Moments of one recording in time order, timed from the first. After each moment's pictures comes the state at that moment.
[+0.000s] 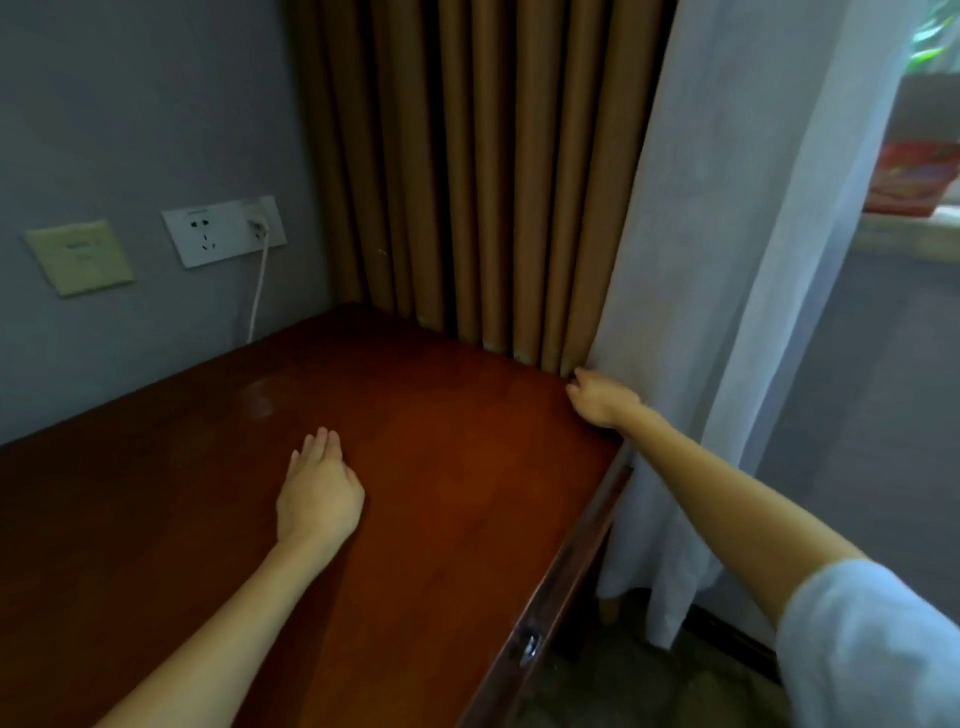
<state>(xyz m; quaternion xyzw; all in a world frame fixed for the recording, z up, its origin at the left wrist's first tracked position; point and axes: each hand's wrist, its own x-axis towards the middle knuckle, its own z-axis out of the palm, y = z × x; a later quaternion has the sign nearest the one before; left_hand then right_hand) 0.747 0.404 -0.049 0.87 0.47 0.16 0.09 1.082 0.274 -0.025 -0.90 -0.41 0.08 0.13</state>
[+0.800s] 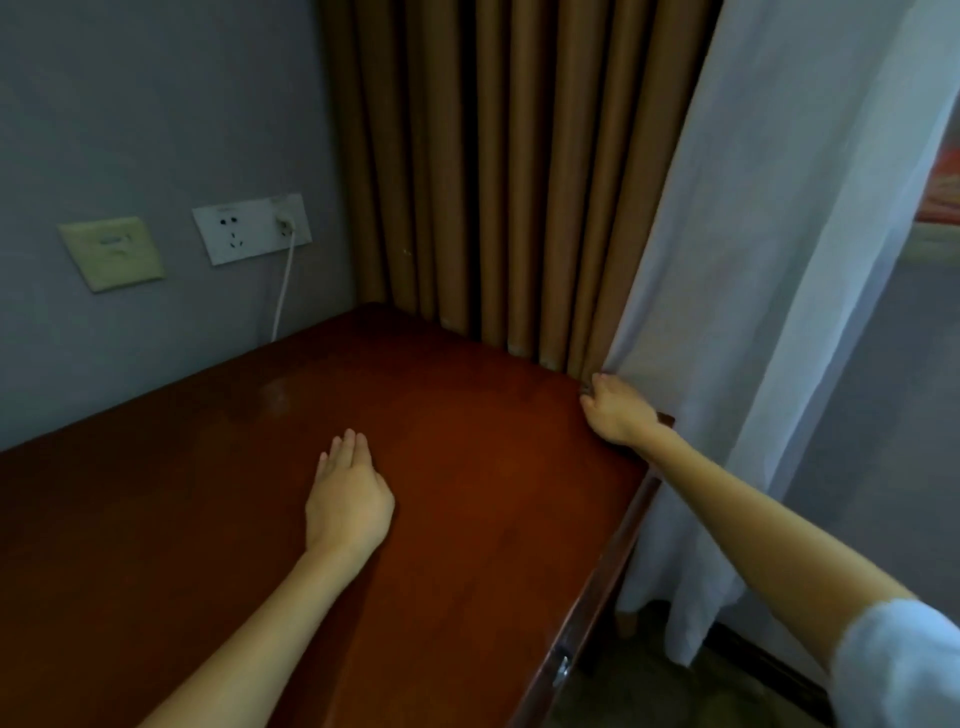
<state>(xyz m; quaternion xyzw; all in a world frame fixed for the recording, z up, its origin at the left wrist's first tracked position) 0.747 0.400 -0.049 0.87 0.46 0.16 0.09 1.071 0.286 -0.035 -0.90 -0.41 0.05 0.14</state>
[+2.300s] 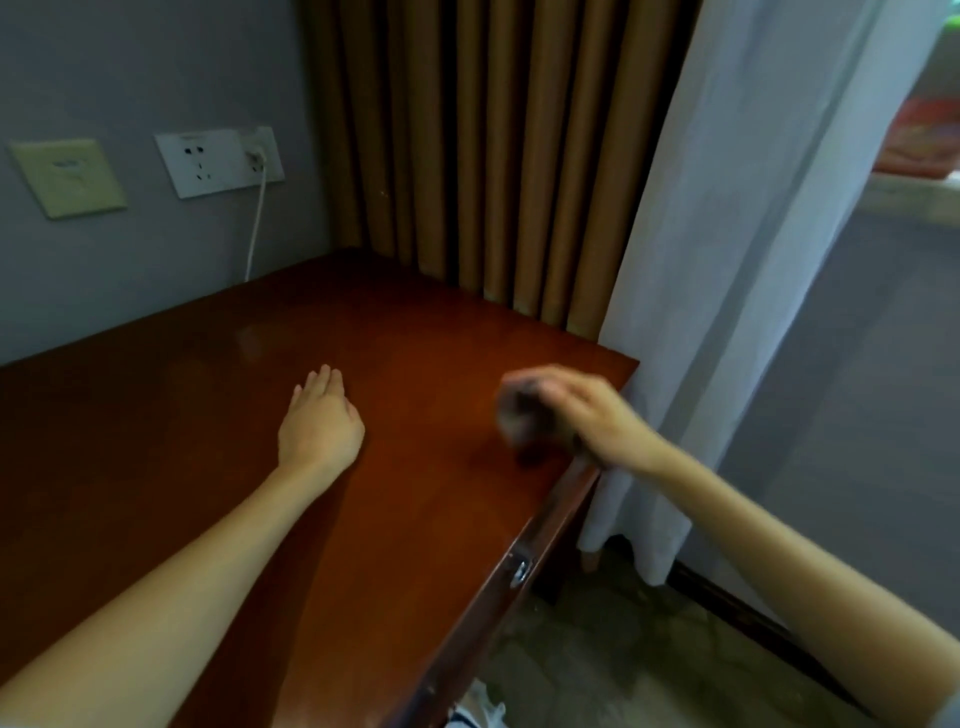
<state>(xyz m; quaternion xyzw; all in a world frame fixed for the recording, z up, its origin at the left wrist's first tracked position) 0.744 0.398 -0.045 0.87 0.46 0.14 0.09 0.949 0.181 -0.001 -0.62 -0.62 0.20 0.43</state>
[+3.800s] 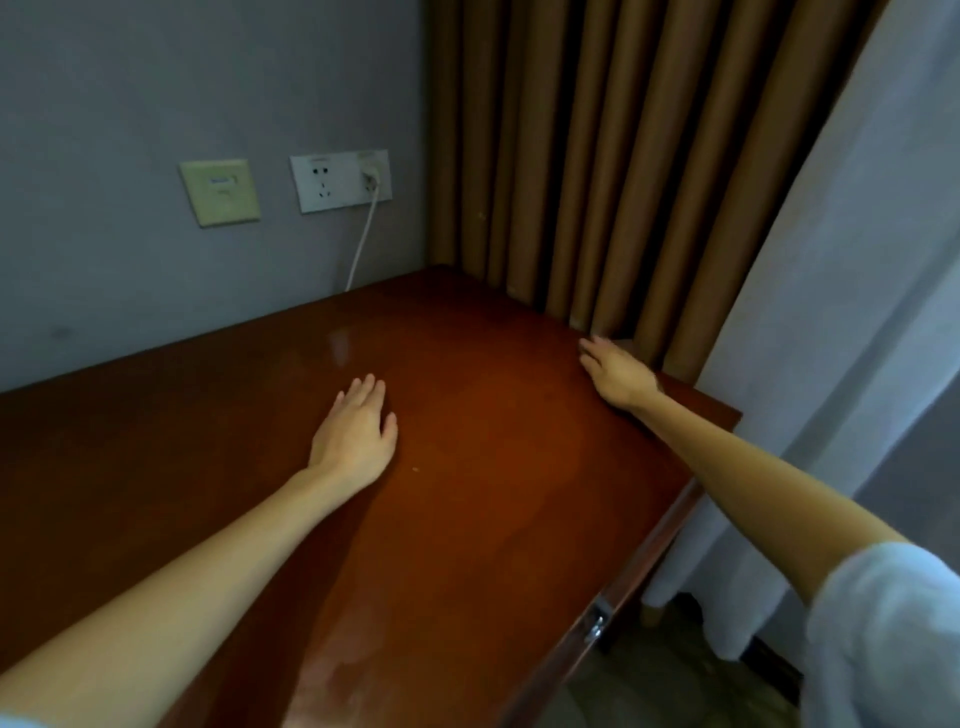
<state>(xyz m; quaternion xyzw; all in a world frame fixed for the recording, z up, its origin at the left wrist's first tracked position) 0.698 0.428 -0.036 0.87 0.46 0.14 0.08 1.038 0.348 -0.035 -0.84 -0.51 0.07 0.19</state>
